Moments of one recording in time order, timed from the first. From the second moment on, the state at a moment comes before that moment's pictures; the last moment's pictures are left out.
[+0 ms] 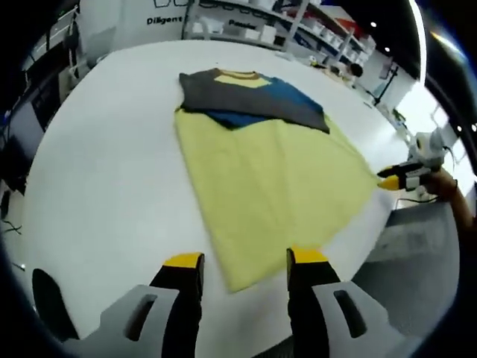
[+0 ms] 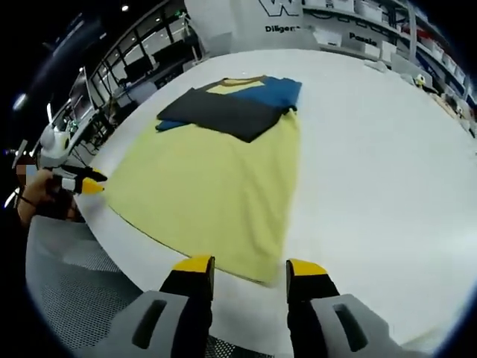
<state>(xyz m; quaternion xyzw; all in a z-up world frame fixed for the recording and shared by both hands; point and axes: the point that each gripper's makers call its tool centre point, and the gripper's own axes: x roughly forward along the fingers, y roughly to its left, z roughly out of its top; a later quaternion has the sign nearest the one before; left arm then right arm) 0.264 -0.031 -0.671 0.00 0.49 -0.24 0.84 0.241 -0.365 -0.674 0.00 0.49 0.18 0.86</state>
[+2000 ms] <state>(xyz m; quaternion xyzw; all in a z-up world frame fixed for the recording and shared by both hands) 0.204 -0.022 -0.676 0.11 0.53 -0.27 0.79 0.189 -0.378 -0.675 -0.13 0.57 0.22 0.78</state>
